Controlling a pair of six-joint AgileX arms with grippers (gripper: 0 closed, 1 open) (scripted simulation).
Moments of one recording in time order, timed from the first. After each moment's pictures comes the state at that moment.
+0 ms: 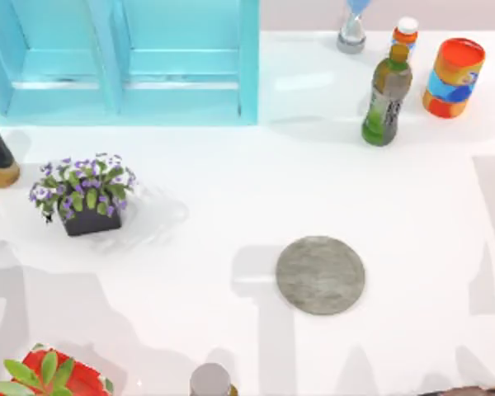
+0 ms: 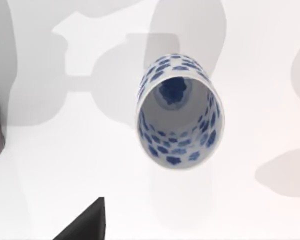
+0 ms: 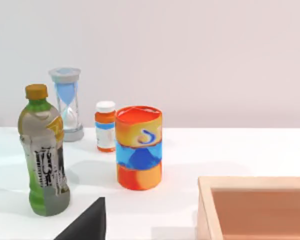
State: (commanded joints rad) left arm 0.47 1.63 1.29 -1.23 0.00 2.06; right arm 0.00 0.00 0.00 0.00 0.00 0.00
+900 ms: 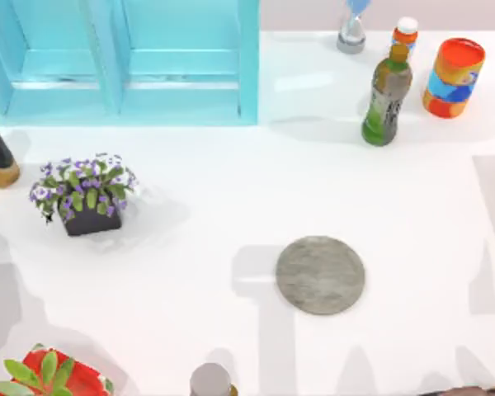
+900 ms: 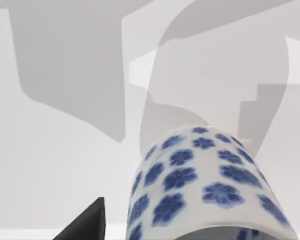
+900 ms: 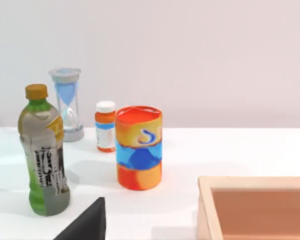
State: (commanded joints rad) left arm 0.47 1.75 1.00 -0.82 0.00 2.07; right arm 0.00 0.00 0.00 0.00 0.00 0.00
